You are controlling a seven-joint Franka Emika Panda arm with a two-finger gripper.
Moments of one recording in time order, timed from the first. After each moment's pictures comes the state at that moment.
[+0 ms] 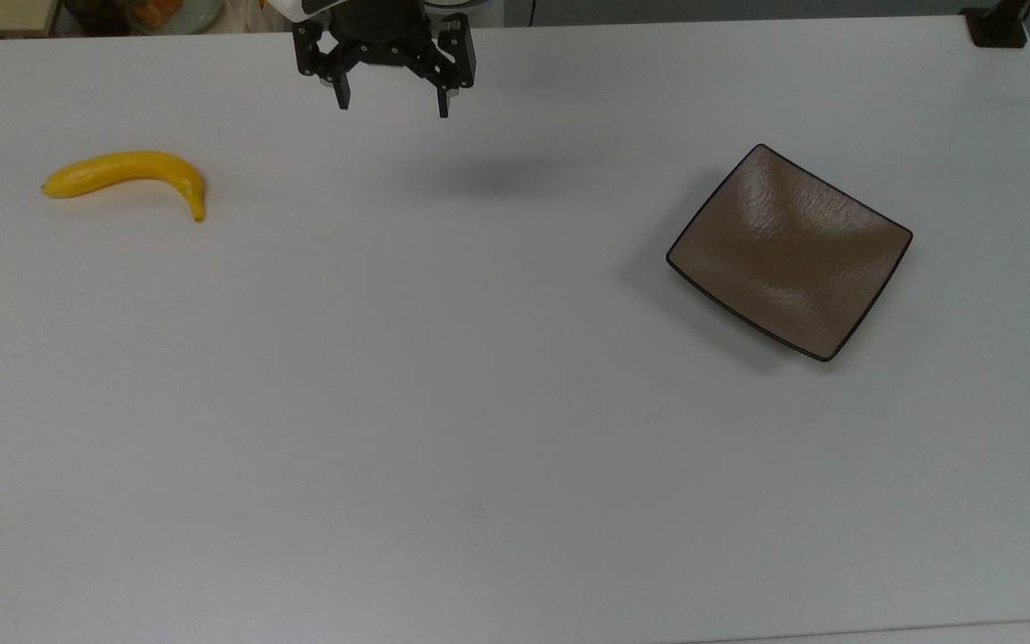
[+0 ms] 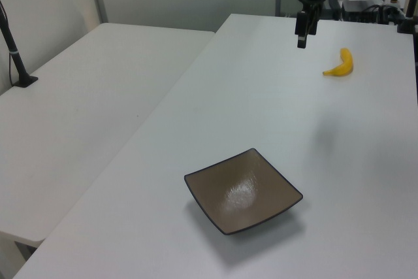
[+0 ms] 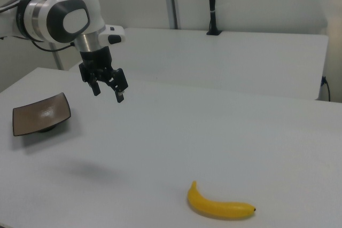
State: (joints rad) arm 0.10 0.03 -0.04 -1.78 -0.01 1.84 0.07
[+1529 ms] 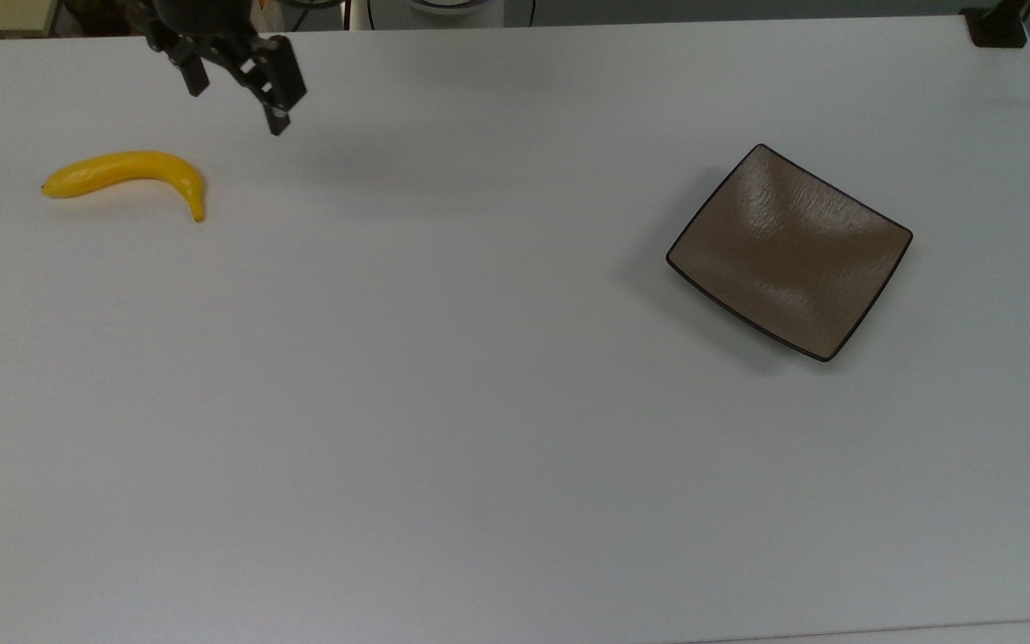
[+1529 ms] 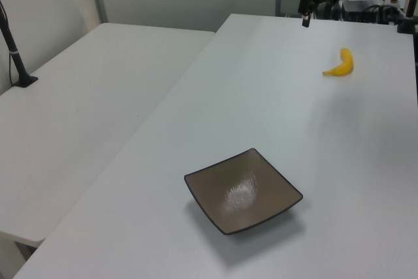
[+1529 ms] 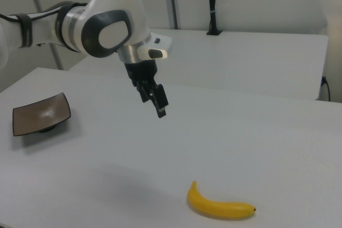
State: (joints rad) arm 0.02 0.04 -0.20 -1.79 -0.01 1.94 0.26
